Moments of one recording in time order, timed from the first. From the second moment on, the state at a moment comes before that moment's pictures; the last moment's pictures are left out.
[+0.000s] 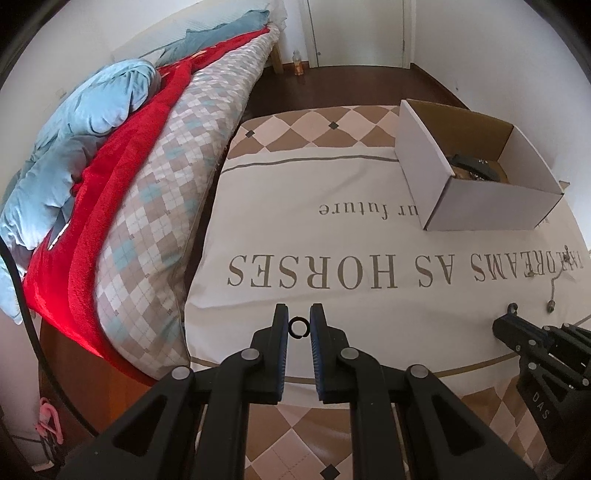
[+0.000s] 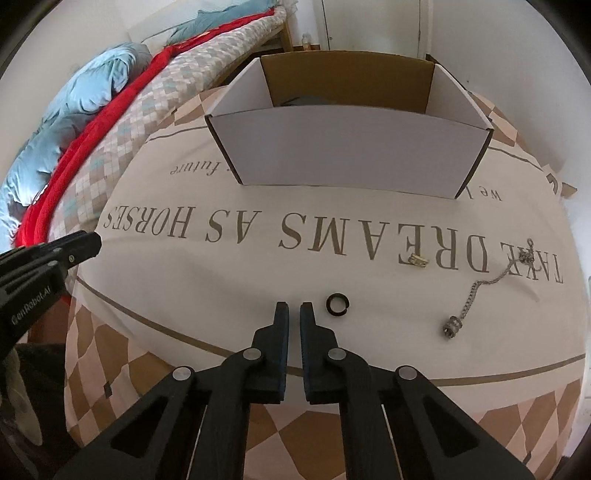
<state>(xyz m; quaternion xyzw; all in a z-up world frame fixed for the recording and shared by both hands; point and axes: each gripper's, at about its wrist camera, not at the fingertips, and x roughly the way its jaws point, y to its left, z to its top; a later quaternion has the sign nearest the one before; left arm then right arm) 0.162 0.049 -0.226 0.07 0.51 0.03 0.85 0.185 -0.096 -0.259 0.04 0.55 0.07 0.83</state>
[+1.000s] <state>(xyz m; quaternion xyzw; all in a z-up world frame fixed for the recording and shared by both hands) 0.169 0.043 -0.217 0.05 0.51 0.01 0.86 0.186 -0.110 -0.258 0.03 0.54 0.06 0.84</state>
